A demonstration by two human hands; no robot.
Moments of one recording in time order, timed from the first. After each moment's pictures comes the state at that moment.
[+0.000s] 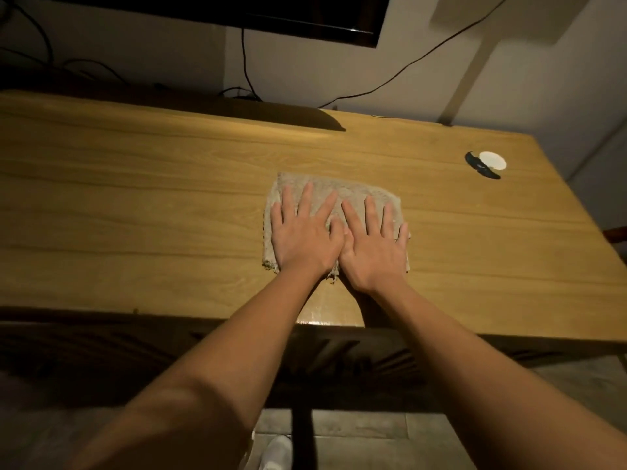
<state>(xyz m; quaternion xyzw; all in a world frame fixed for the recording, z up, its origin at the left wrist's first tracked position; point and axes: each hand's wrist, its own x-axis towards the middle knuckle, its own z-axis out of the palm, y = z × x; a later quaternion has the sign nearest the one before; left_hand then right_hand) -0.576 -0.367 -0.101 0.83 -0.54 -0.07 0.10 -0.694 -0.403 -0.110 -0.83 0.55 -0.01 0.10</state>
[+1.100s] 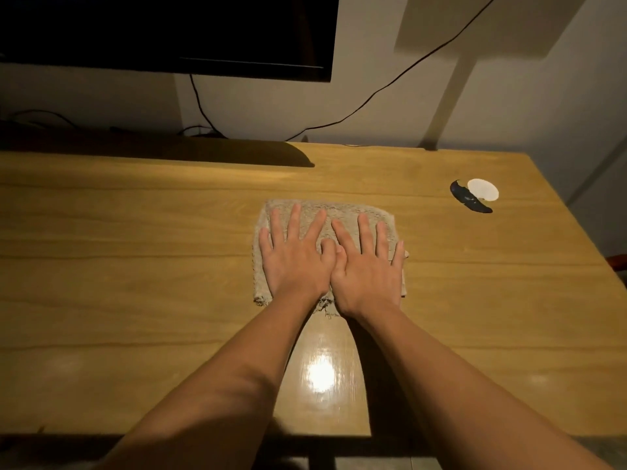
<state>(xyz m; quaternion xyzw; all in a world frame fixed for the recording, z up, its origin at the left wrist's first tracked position) -0.600 -0.463 -0.105 0.85 -0.52 -0.06 0.08 -0.710 -0.489 -0.110 -0.81 0.57 -0.03 0.11</state>
